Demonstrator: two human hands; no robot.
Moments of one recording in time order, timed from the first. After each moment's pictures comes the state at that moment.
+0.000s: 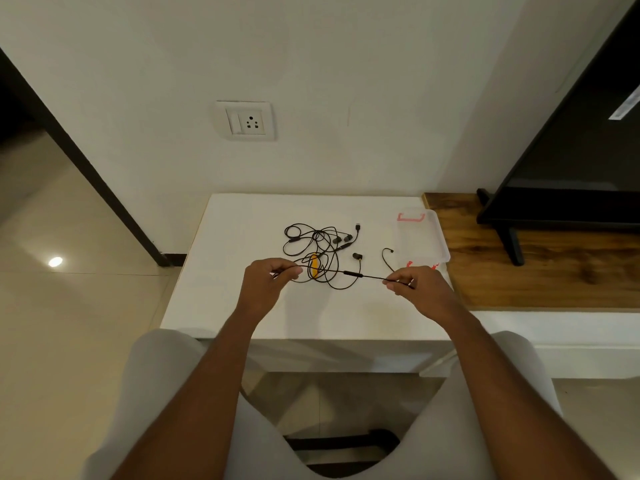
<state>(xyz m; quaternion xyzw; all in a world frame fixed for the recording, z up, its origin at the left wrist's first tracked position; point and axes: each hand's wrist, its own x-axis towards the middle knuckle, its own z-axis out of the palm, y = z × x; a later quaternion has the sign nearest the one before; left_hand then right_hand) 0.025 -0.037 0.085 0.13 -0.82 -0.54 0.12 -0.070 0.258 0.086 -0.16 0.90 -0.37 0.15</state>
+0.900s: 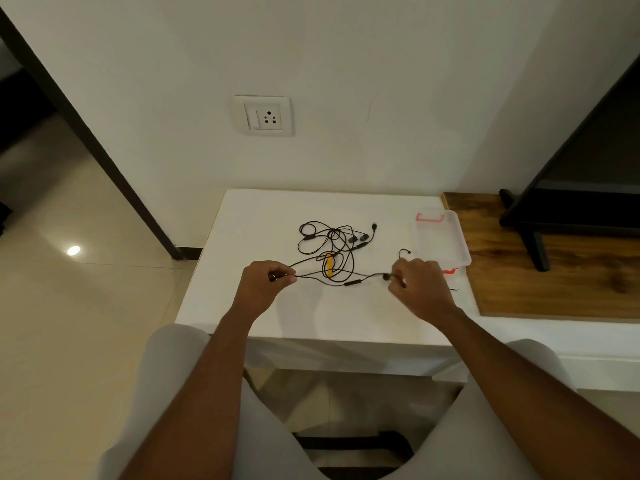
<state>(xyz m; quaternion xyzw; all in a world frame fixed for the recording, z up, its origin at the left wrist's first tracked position) 0.030 -0.076 0.069 0.18 -0.86 -0.48 0.08 -0.085 0.222 0.061 -0.28 0.95 -0.16 -0.03</state>
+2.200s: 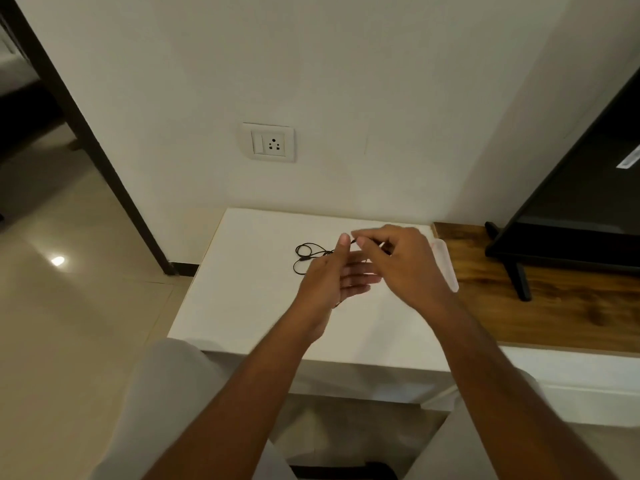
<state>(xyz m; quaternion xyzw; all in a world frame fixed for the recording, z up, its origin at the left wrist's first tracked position) 0.031 0.041 0.198 0.12 -0.57 -0.81 -0.02 -0.024 0.162 0.238 -0.25 0.85 -0.47 0.00</state>
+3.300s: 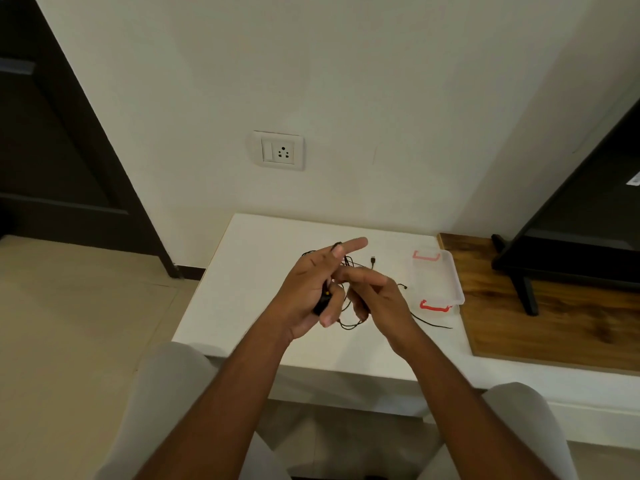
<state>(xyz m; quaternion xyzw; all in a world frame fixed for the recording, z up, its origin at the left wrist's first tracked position) 0.045 0.005 0.209 -0.01 -0.56 -0.83 -0.03 -0.016 0.148 0.172 -0.23 0.73 -0.62 0.16</state>
